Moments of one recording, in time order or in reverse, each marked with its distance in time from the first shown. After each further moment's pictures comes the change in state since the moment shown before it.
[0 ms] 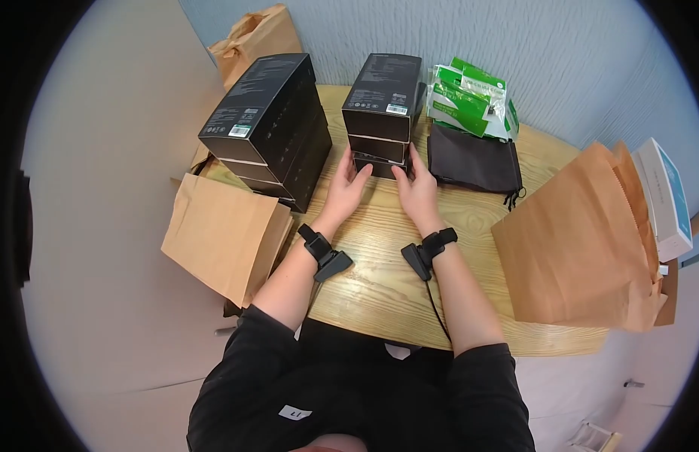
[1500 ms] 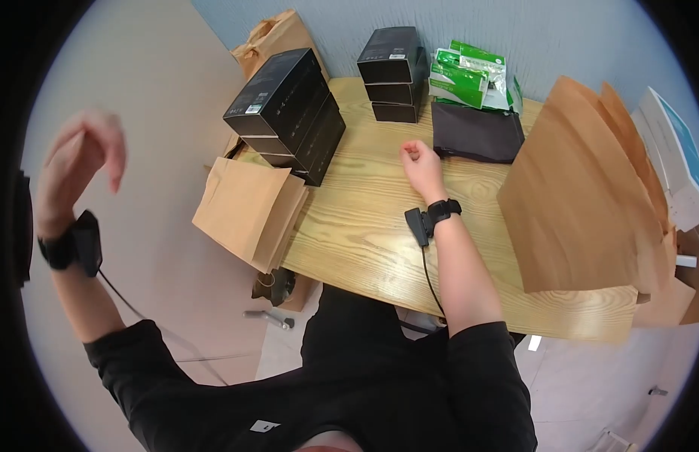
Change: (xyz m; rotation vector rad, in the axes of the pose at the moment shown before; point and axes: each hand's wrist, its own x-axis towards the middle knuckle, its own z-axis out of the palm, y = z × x) left_hand -0.061 0.465 -0.032 0.797 -0.615 -0.089; right_hand -0.015 -0.004 -0.012 -0.044 -0.009 0.150
